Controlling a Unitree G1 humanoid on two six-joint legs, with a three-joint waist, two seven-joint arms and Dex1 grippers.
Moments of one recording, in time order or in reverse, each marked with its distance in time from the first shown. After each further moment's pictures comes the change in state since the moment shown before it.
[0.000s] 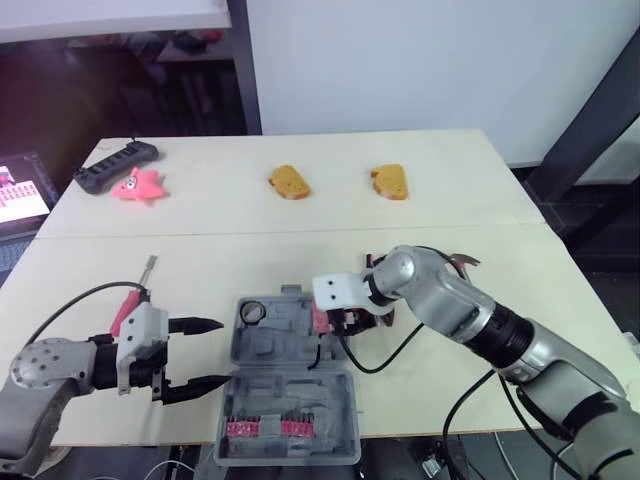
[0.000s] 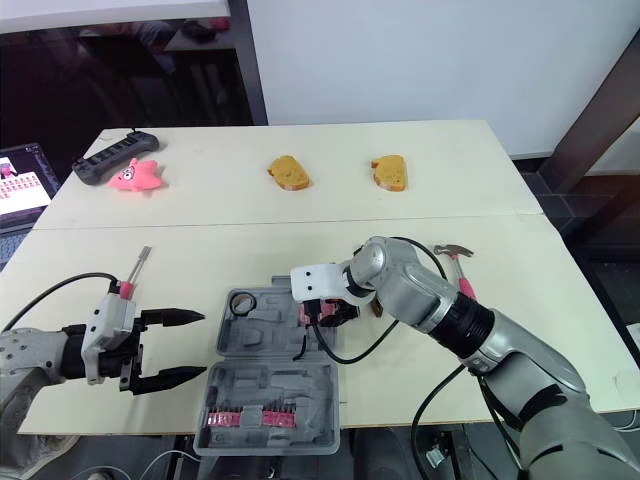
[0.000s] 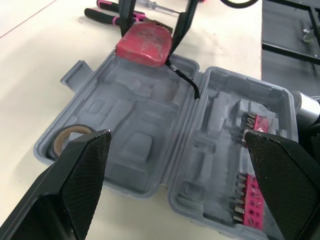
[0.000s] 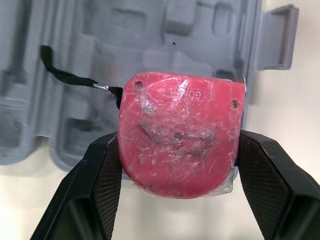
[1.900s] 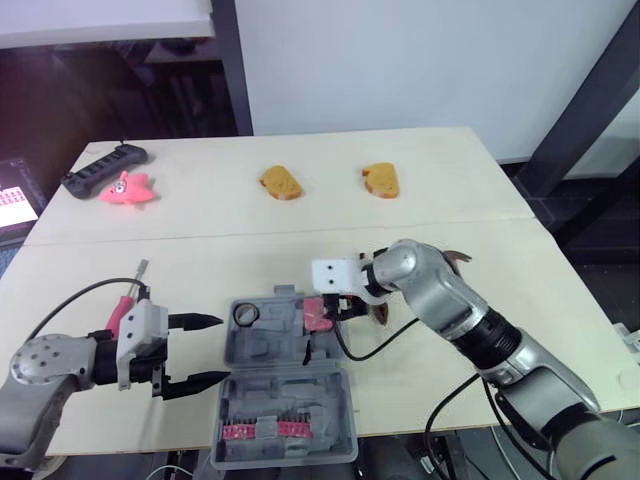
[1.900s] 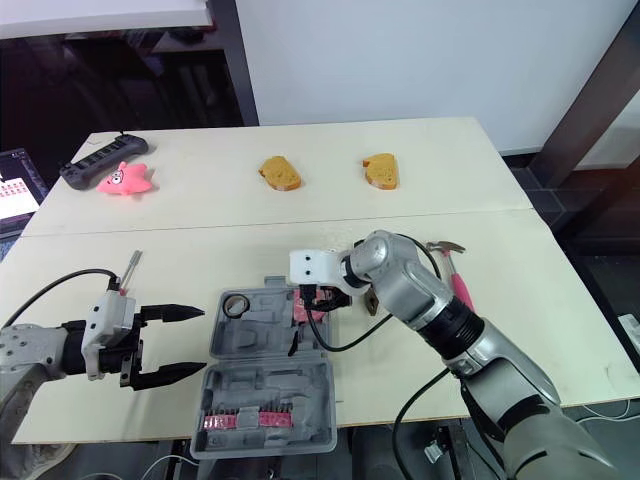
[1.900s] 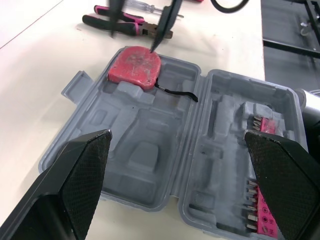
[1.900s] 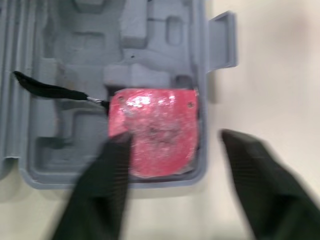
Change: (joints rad) left arm -0.028 -0.001 -0.004 0.019 0.013 -0.018 -0.005; right arm 0.089 0.083 -0.166 0.014 -0.062 -0.006 0.013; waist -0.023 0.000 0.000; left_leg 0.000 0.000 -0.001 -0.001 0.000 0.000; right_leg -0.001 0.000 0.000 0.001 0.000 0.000
